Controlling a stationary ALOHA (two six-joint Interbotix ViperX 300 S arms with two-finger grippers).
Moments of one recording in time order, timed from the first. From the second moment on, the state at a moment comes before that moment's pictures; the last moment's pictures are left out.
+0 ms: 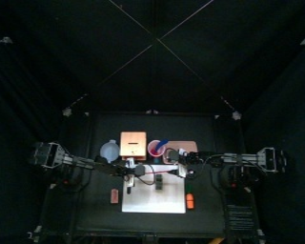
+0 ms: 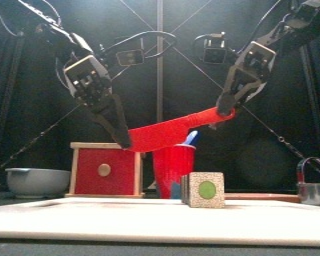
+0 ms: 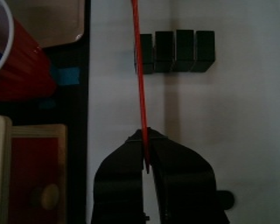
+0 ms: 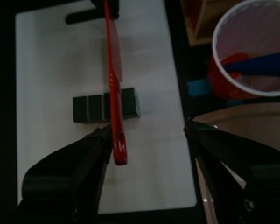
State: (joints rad) left arm -0.08 -0.06 0.68 0.42 0.25 -0.40; right arm -0.16 -0.32 0.77 0.34 0.39 -0.29
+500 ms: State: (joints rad) left arm -0.07 -0.02 0.66 0.43 0.25 -0.40; right arm -0.06 -0.31 0.76 0.03 0.41 0.07
